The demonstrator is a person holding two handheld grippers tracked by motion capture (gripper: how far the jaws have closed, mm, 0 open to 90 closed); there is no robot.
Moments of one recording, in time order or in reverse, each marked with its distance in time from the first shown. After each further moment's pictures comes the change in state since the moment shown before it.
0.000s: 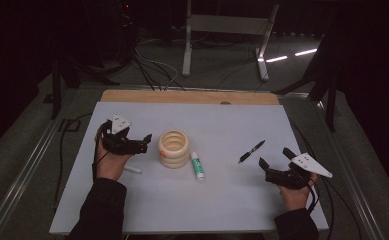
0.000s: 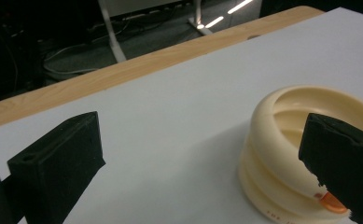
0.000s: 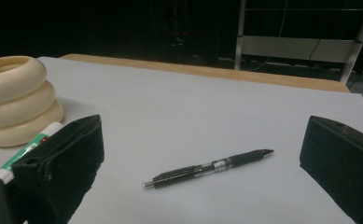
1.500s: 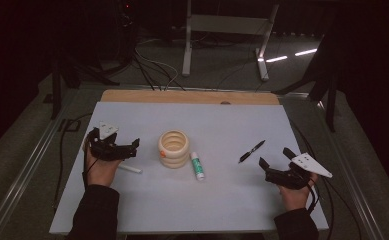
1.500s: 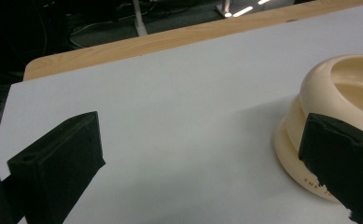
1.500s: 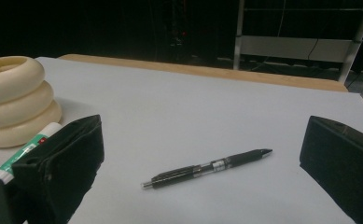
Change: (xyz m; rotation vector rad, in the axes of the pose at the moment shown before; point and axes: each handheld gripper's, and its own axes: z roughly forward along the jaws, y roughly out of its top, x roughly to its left) left arm 0.019 -0.028 -0.012 0.045 0.090 -0.089; right arm 0.000 0.000 0.000 0.000 -0.006 0.002
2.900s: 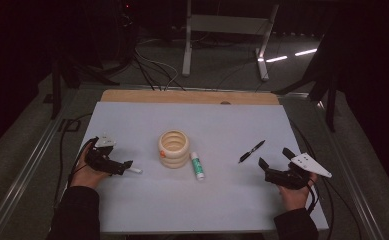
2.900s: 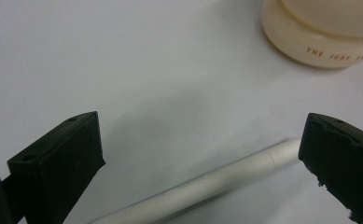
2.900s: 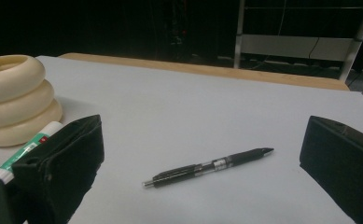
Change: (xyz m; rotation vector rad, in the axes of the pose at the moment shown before) left arm 0.036 -0.044 0.020 0.233 -0.266 0.167; right arm 0.001 0.000 0.000 0.006 0.001 0.000
